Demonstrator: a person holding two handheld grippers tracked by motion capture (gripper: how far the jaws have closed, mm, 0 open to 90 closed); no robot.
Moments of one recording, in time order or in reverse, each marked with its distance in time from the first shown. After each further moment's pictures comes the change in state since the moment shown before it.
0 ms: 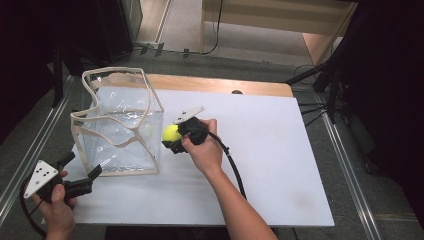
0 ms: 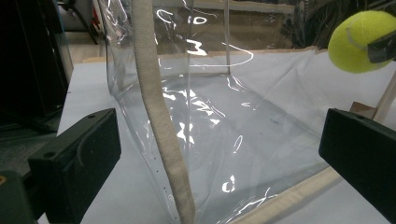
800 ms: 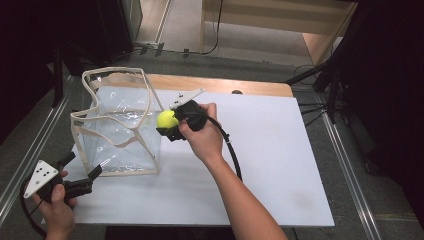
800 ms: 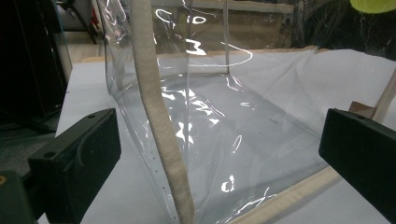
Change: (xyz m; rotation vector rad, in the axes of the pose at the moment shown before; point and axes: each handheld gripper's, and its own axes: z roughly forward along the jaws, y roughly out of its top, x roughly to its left) left arm 0.000 0.000 0.000 -0.001 -0.003 -0.002; right arm 0.002 0.048 -0.036 -0.043 0.020 -0.045
